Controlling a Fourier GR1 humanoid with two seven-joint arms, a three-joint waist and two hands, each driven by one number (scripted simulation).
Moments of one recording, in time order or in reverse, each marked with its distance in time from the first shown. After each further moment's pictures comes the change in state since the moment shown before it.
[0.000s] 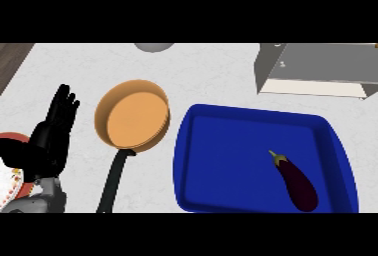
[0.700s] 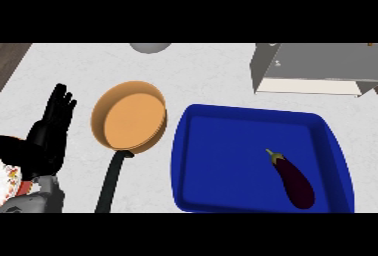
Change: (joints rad) left arm -0.011 0.006 0.024 0.023 0.003 -0.002 -0.009; right arm 0.311 -0.223 -0.156 -0.175 -0.217 0.252 0.101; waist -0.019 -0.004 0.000
